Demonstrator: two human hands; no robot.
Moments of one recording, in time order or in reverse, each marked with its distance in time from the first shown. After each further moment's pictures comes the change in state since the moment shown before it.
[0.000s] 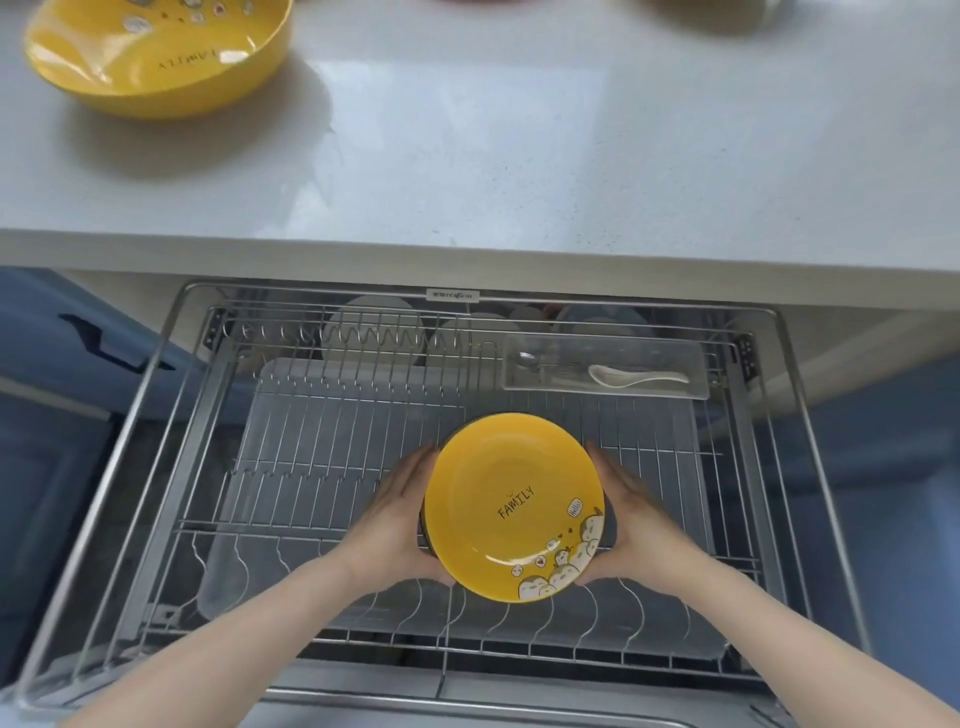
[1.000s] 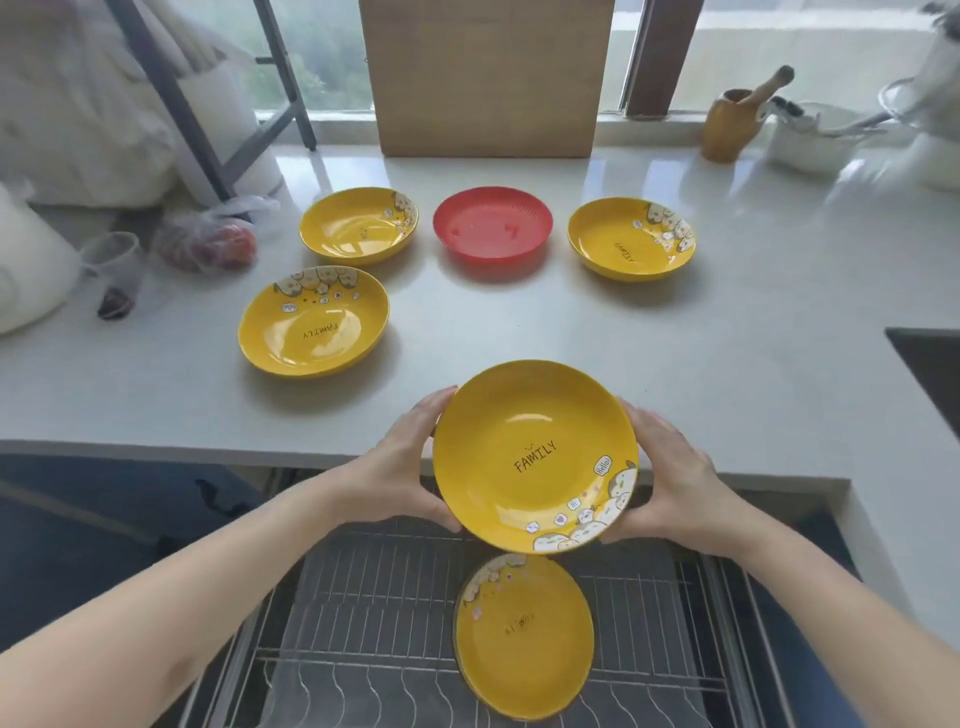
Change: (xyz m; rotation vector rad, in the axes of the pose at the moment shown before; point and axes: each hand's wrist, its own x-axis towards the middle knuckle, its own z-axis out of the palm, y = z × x) left_hand -0.018 0.145 -0.272 -0.096 0.053 0.290; right_hand -0.039 -0.177 -0.221 -0.007 0.273 -0.168
